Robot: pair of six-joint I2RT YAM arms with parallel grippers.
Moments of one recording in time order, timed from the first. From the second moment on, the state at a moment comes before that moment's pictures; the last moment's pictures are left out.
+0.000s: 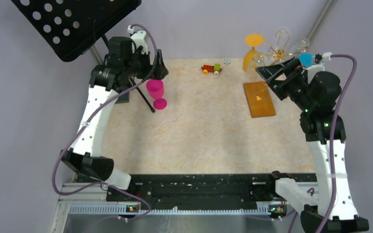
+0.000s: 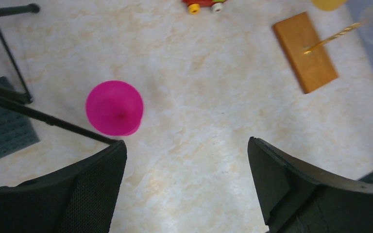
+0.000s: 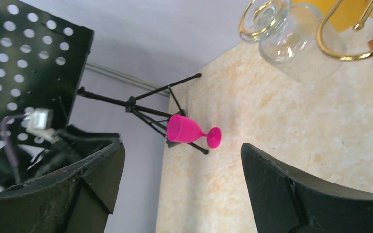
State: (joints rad) left arm -0.26 1.58 1.94 -0.94 0.18 -0.14; right arm 0.06 0.89 1.28 -0.50 -0.29 0.93
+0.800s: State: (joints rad) left arm -0.26 0.96 1.09 -0.29 0.55 -0.46; right arm 0.06 1.13 1.36 -0.47 -0.03 0.97
